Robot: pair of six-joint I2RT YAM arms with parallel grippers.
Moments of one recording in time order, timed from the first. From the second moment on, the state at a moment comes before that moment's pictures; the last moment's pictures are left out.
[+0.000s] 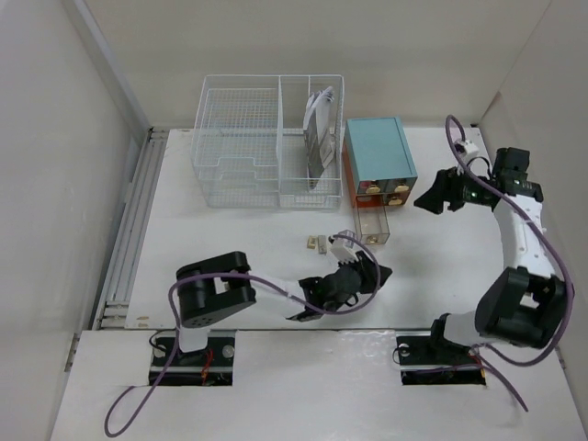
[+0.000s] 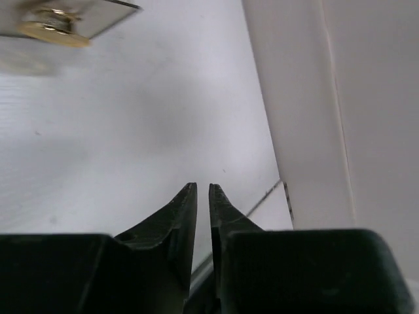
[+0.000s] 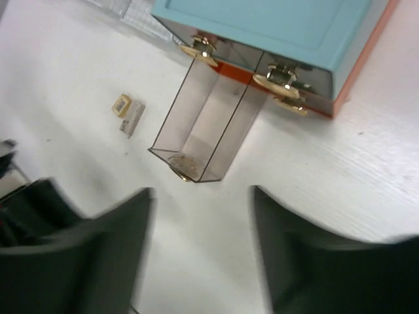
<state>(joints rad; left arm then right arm) -1.31 1.89 0.85 0.77 -0.47 -1.20 -0.32 1.42 1.19 -0.77 -0.94 -0.36</state>
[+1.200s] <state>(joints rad) -1.00 1.70 0.90 -0.12 -0.66 -0.81 0.25 0.95 1.00 -0.43 -0.51 -0.30</state>
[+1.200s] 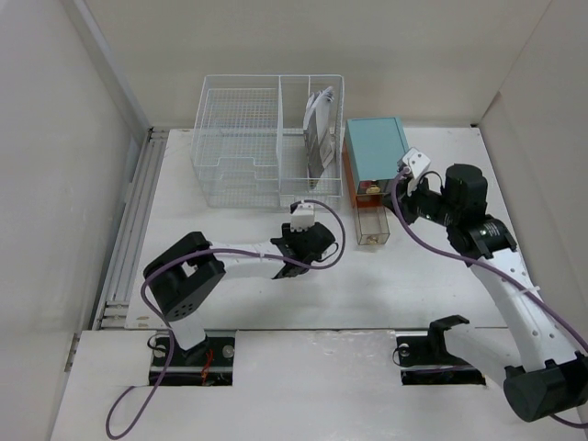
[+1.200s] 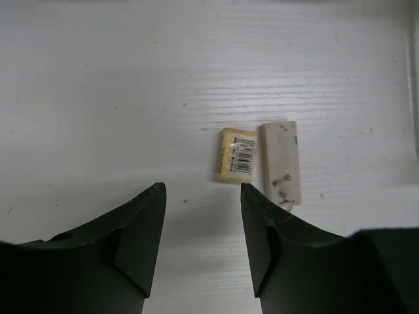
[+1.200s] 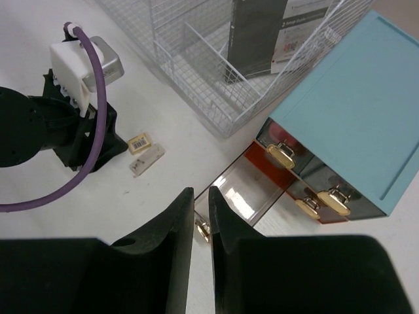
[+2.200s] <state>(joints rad) -0.90 1.77 0.93 0.00 -0.47 -0.64 0.25 0.99 1.00 -0.43 -0.53 -0.29</state>
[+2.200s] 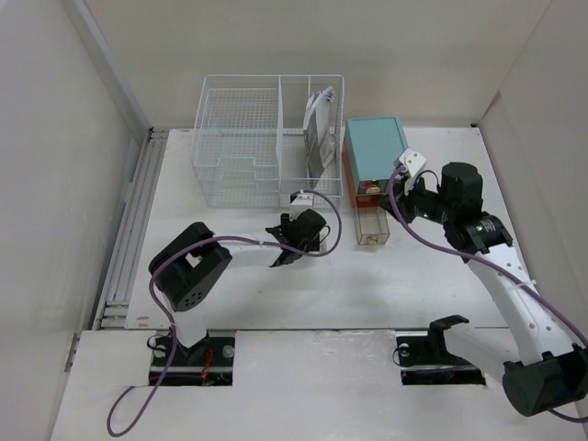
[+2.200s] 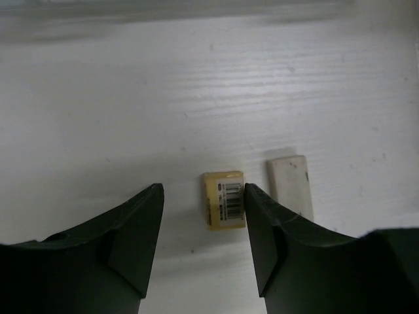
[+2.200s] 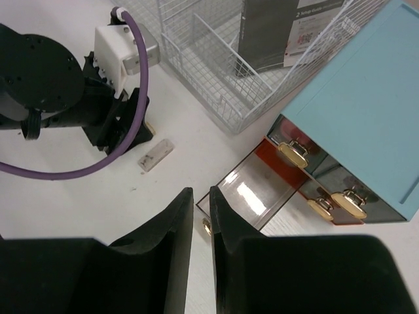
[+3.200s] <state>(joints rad) -0.90 1.49 0.77 -0.10 -0.40 -0.69 0.34 1.17 1.00 -0.45 -0.42 -0.25</state>
